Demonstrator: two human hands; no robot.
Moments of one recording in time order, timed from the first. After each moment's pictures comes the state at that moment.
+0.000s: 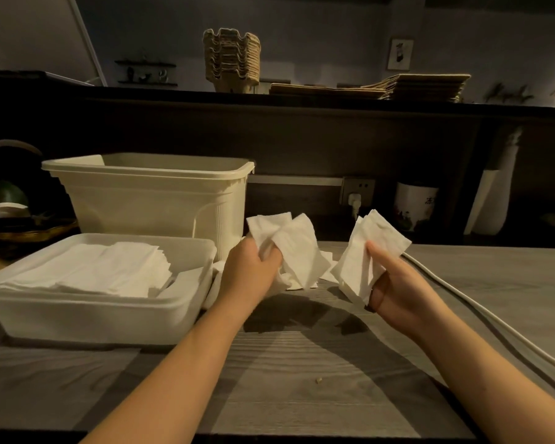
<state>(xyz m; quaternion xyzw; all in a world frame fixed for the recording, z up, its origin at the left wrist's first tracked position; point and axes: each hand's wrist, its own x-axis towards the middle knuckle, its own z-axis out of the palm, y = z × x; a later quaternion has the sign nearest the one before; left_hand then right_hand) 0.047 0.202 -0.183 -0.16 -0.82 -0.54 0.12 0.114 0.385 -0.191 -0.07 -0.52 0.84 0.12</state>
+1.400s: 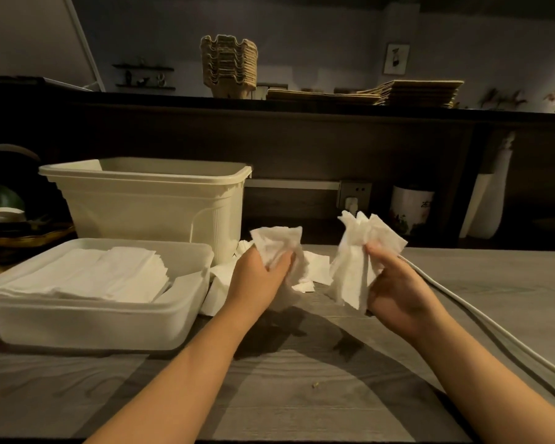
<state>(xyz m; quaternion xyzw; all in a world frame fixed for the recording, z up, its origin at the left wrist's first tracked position) 0.051 0.210 -0.189 -0.18 -0.78 -0.58 0.11 0.124 0.380 -0.182 0.02 -0.51 0.85 0.10</state>
